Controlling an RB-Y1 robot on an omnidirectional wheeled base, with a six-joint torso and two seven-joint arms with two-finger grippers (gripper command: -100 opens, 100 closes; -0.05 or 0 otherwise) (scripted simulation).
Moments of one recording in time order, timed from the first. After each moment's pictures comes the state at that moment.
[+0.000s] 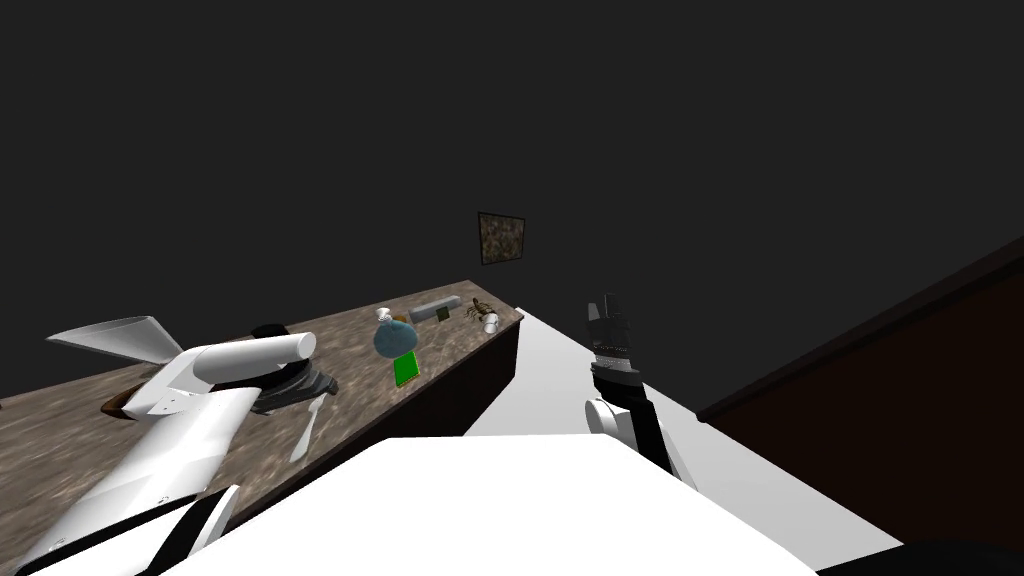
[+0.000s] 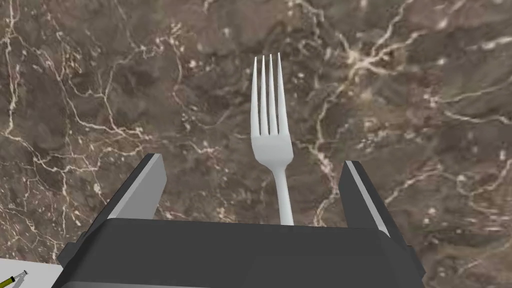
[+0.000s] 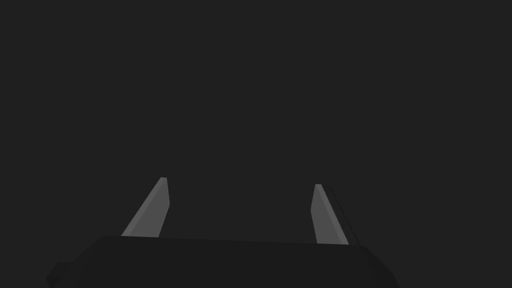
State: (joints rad) left arm -0.08 0.69 0.59 -1.49 0.27 1.72 1.51; right arm 0.46 -0.02 0.01 -2.31 -0.02 -0.41 0.05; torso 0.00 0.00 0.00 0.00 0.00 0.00
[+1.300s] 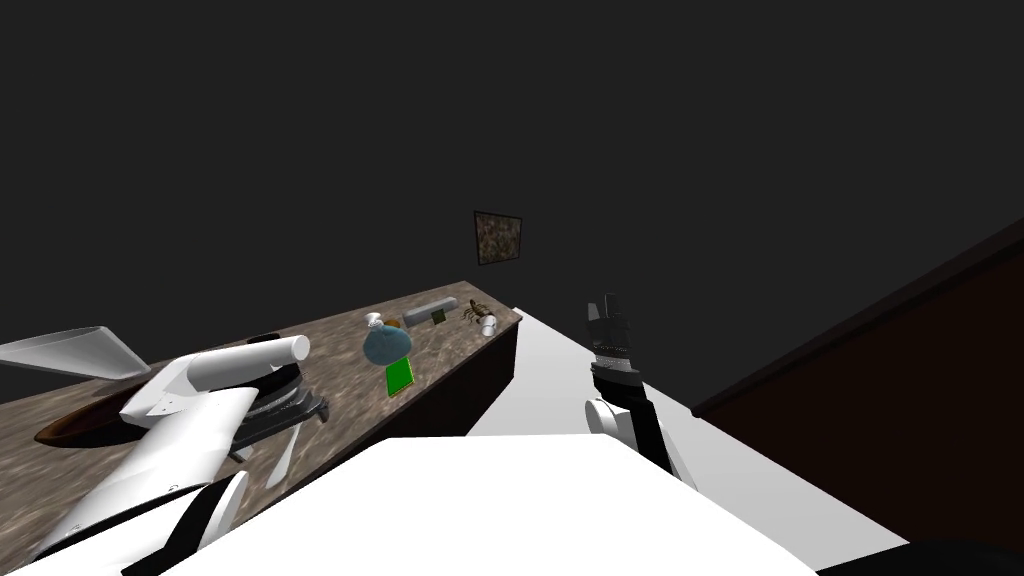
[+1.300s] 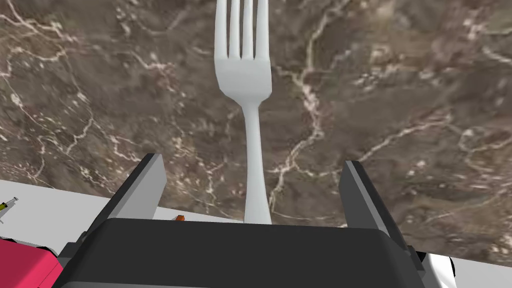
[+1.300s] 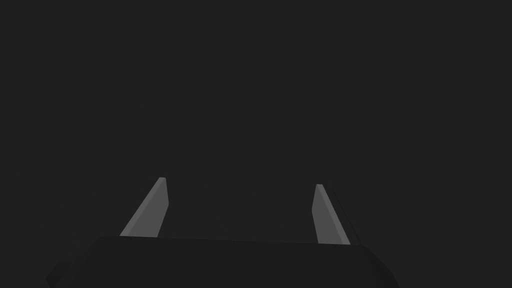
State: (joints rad) left arm -0.12 0.69 0.63 -1.35 0.28 1.97 1.60; right arm 0.46 -0.02 0.01 -2.31 -0.02 -0.41 0.05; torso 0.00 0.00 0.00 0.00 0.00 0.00
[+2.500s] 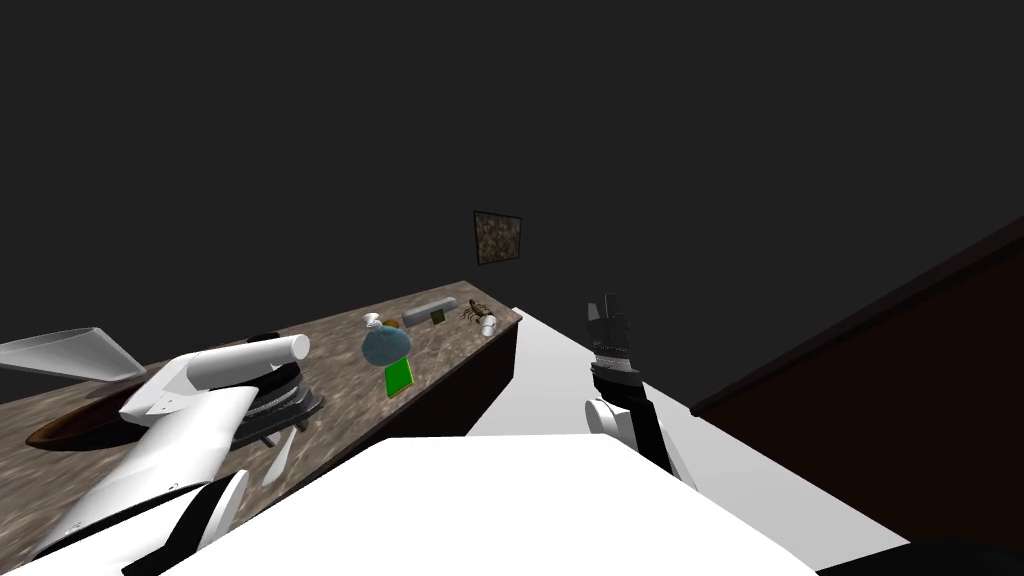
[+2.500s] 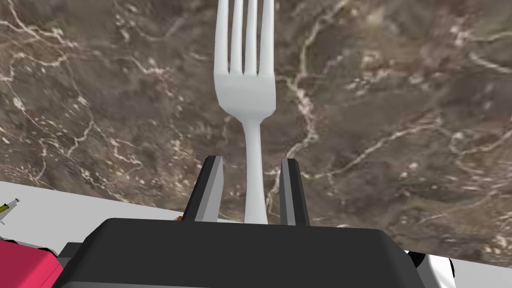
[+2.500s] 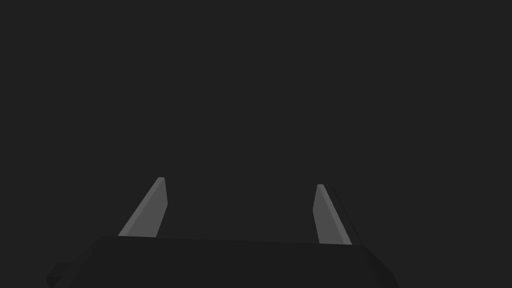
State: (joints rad) left arm -0.12 0.70 0.63 -1.35 0.28 1.97 1.61; right arm 0.46 -0.02 0.01 -2.31 -0.02 -0.41 0.05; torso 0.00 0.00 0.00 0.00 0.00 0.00
